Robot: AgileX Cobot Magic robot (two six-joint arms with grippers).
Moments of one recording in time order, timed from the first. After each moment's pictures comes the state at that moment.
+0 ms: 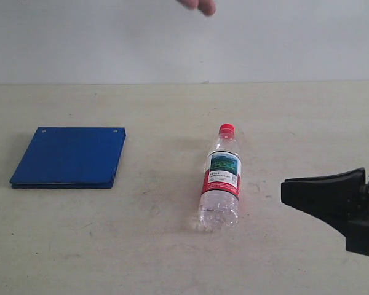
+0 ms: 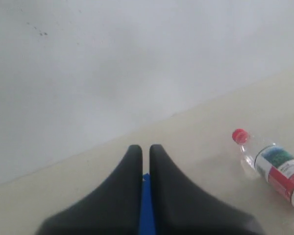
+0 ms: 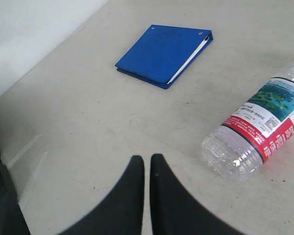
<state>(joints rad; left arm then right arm) -0.50 0.41 -0.23 1.72 0.25 -1.57 0.00 0.96 -0.30 1.55 0.93 -1.58</state>
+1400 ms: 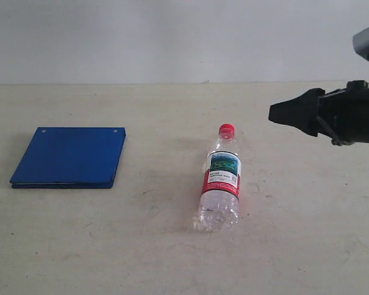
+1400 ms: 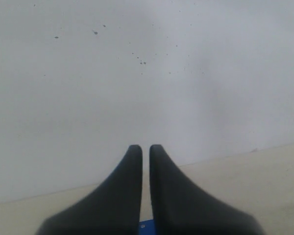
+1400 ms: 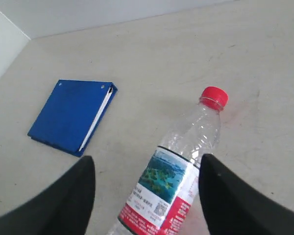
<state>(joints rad) -0.20 0.26 -0.23 1.72 0.23 -1.57 0.00 1.44 -0.64 1.74 0.72 -1.59</state>
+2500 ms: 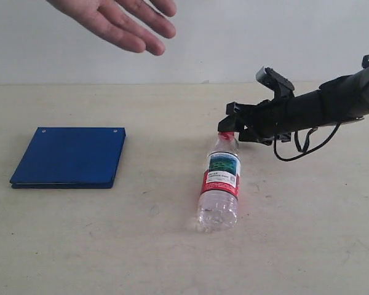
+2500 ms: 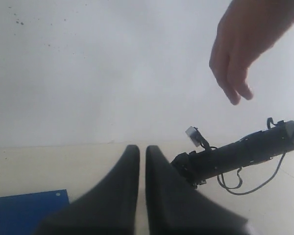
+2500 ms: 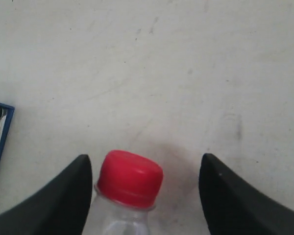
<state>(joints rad) -0.20 0.26 -0.23 1.59 -0.15 -1.82 0.14 2.23 -1.33 1.55 0.60 -1.21</state>
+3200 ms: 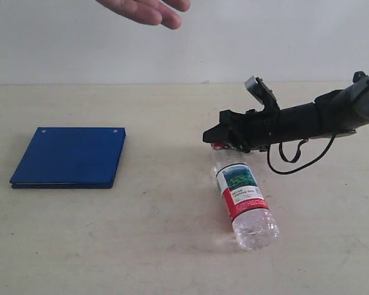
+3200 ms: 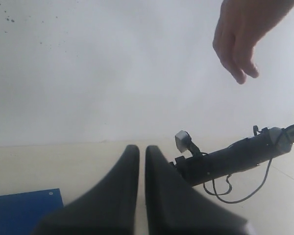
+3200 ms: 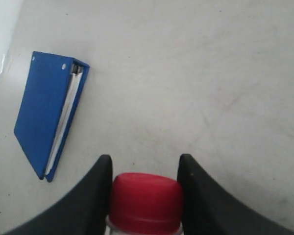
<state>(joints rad) -0.20 0.26 -0.23 1.59 -0.18 -1.82 0.14 2.30 -1.33 1.63 0.88 -1.35</state>
